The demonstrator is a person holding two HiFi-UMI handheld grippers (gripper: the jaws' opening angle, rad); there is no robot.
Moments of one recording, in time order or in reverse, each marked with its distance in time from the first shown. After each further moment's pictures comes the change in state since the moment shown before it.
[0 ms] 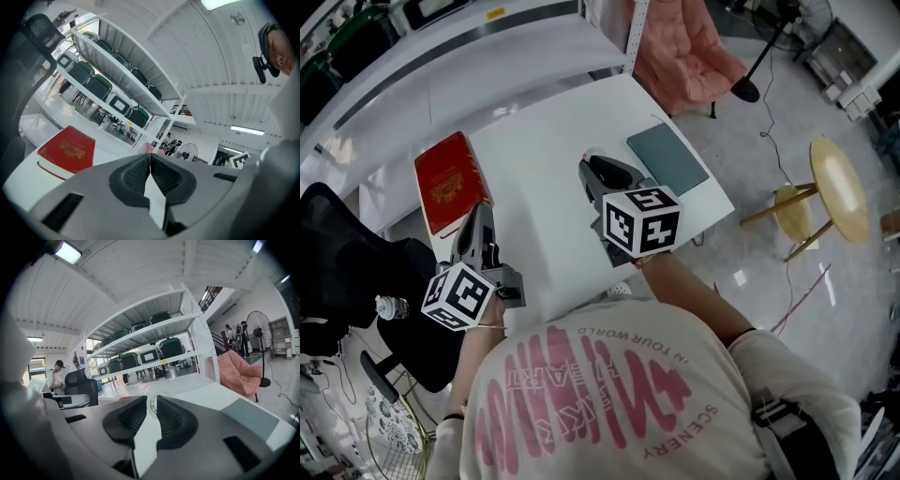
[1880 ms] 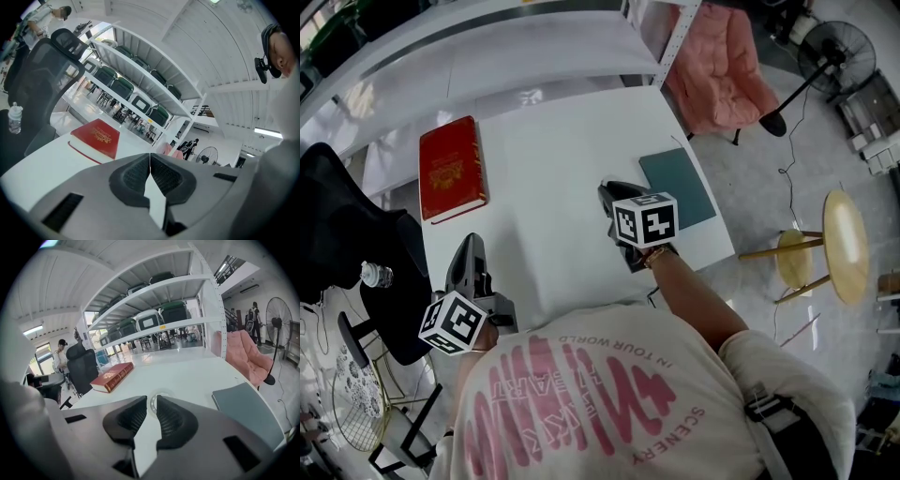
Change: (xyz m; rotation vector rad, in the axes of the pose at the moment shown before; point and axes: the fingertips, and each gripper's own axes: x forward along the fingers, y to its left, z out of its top) left arm -0.024 0.029 -0.046 -0.097 -0.026 0.260; right arm 0.059 -0.093 -0.086 -0.074 0.392 0.072
